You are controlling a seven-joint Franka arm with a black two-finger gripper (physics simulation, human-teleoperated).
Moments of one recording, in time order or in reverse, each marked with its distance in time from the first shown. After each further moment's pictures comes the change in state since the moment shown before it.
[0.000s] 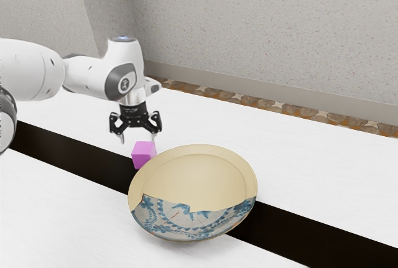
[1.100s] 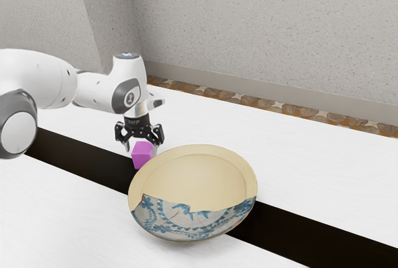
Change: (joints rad) arm 0.108 0.150 -0.083 0.071 -0.005 0.075 0.203
